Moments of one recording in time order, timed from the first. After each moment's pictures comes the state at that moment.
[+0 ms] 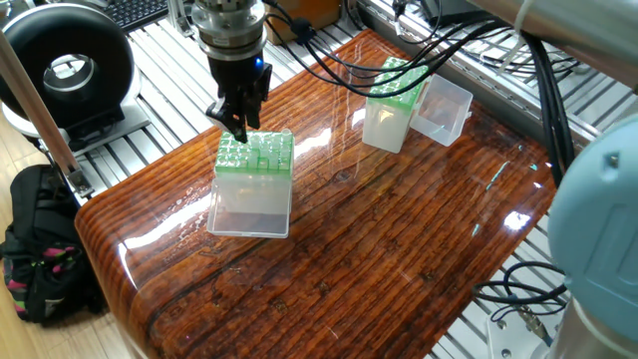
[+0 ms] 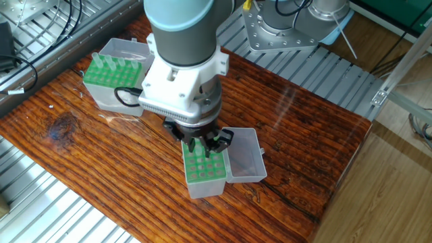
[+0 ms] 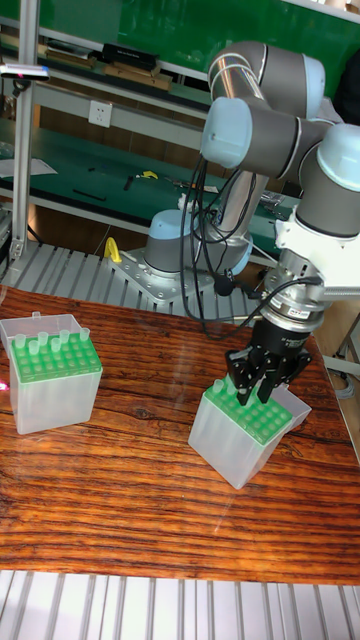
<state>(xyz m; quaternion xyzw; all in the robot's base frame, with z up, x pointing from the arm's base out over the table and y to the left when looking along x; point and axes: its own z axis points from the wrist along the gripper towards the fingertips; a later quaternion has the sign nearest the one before) 0.571 0.144 0.144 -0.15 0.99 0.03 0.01</state>
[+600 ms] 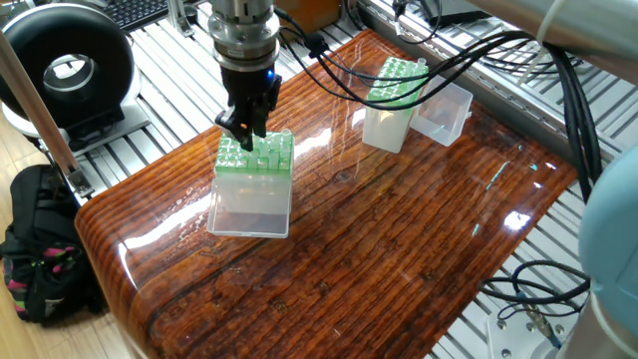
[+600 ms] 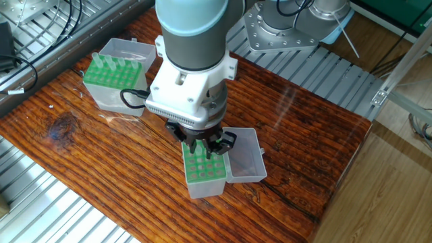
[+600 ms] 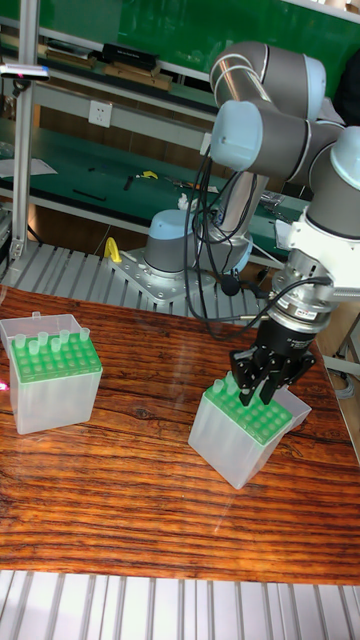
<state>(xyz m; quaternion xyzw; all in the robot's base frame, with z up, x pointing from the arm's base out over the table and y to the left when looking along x) 0.575 0.146 0.145 -0.15 0.99 0.00 0.01</state>
